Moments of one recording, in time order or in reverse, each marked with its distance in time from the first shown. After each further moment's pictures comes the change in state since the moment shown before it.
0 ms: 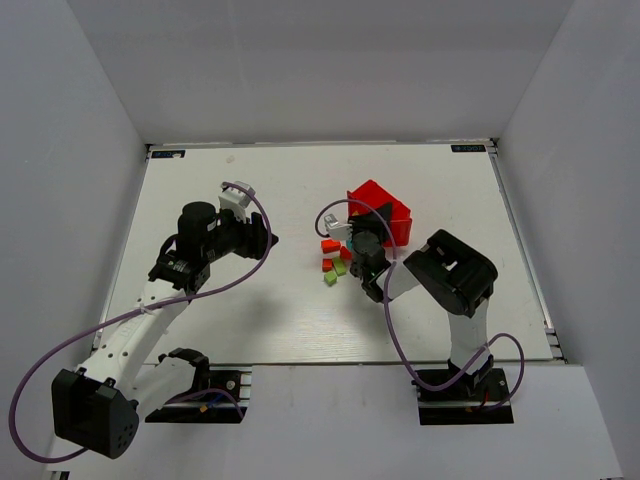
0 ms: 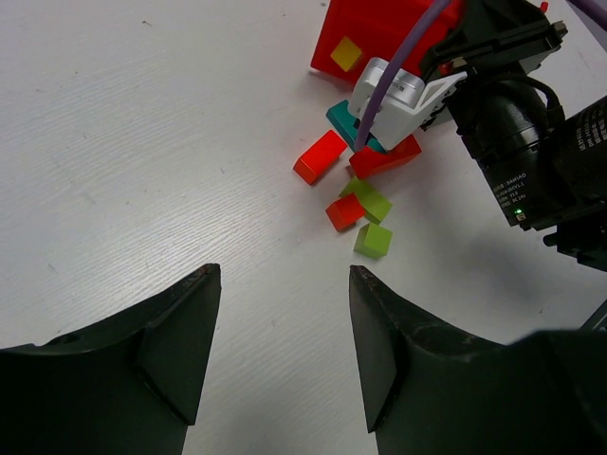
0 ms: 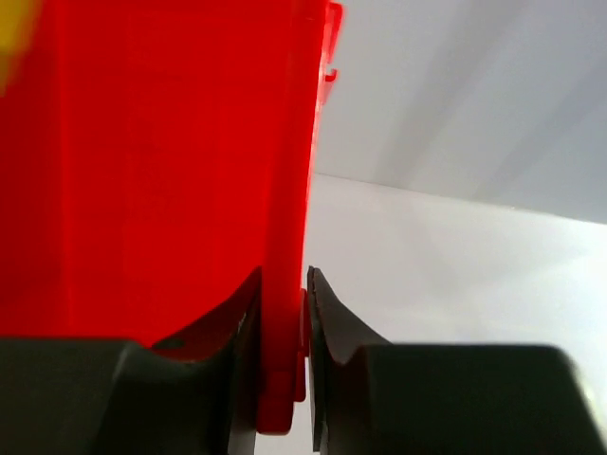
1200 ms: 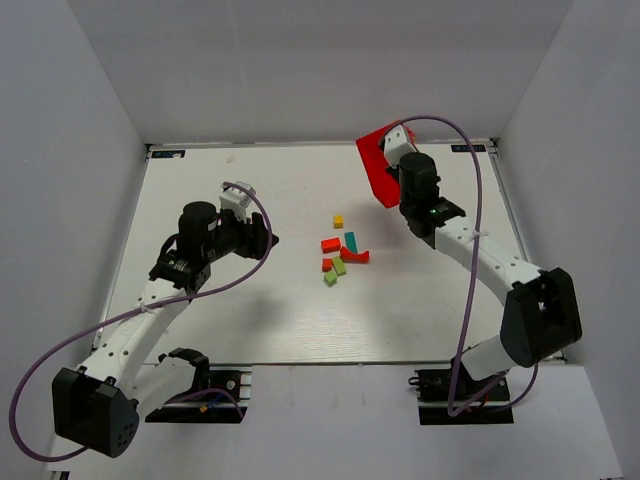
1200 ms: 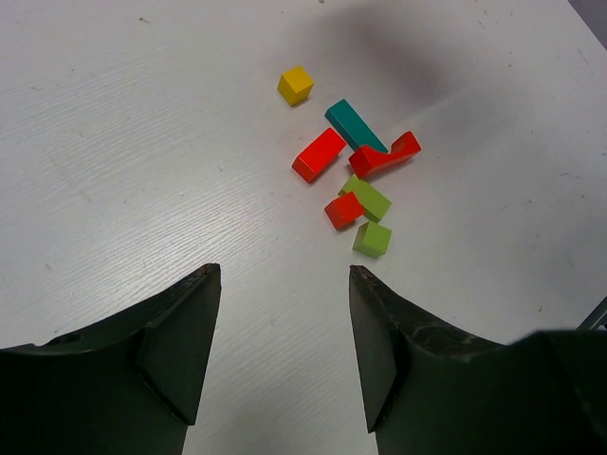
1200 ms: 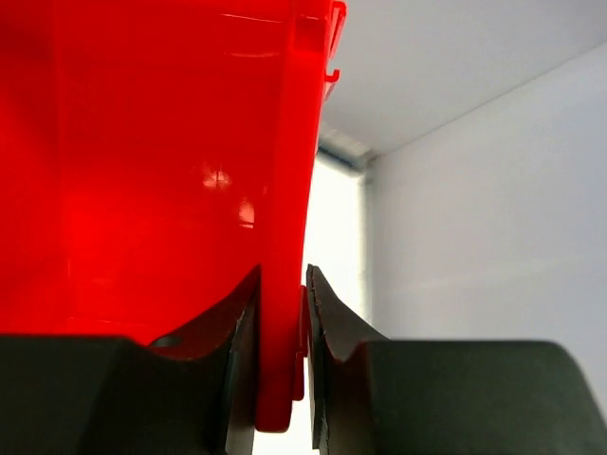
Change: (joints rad) left arm -0.002 0.006 0.000 0.000 0.002 0.000; right arm -0.286 -0.507 0.379 -1.095 -0.335 1.144
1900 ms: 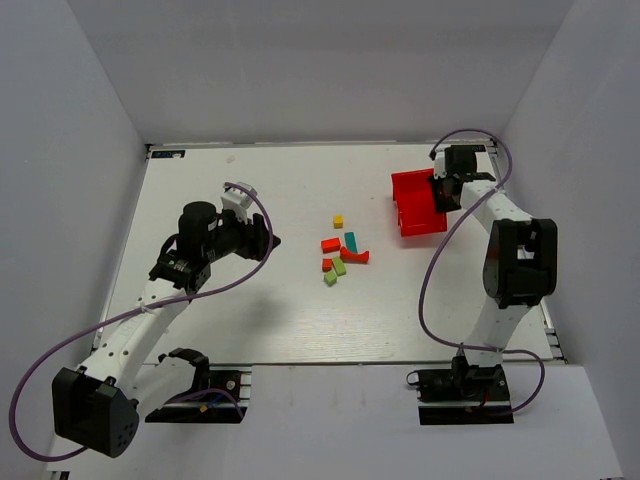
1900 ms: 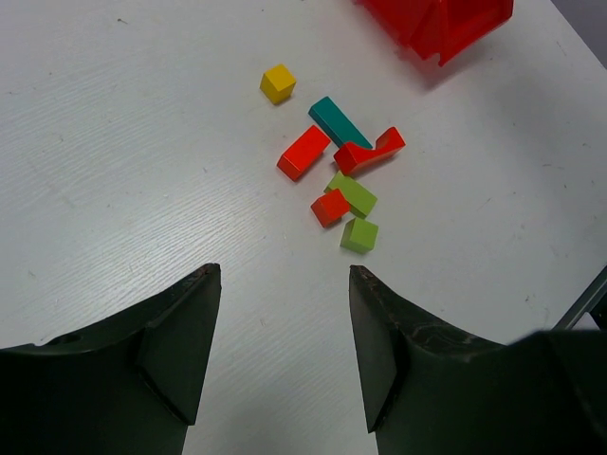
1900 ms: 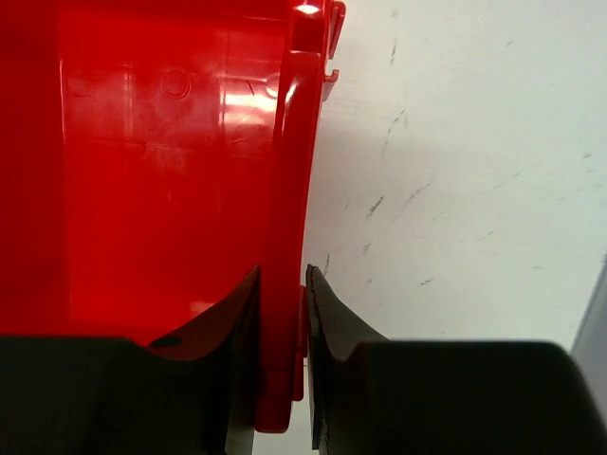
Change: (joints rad) left arm 0.000 0.000 0.000 0.001 0.039 0.002; right arm -0.428 0.375 0.249 -0.583 -0.571 0.392
